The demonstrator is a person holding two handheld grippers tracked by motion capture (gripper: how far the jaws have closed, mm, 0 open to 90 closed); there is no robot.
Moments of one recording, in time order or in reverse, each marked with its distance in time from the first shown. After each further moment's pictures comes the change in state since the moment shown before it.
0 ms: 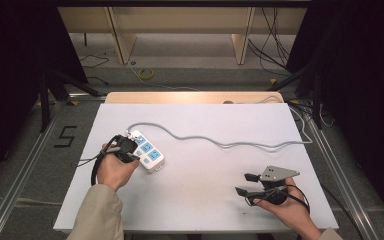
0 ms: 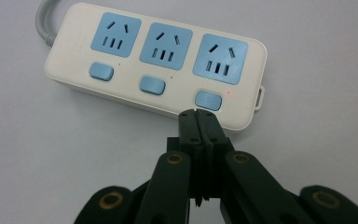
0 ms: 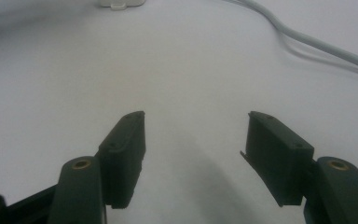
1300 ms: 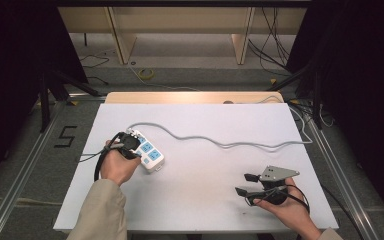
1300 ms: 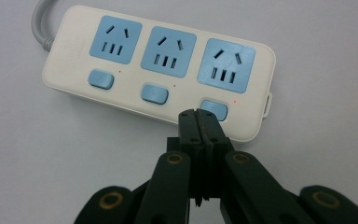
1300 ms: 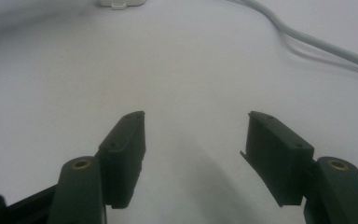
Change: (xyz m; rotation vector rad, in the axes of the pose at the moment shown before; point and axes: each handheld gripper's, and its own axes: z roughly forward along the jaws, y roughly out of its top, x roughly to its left) left arm 0.001 0.011 0.009 0.035 0.004 0.005; right arm 0.000 0.000 0.001 -0.002 0.003 -0.002
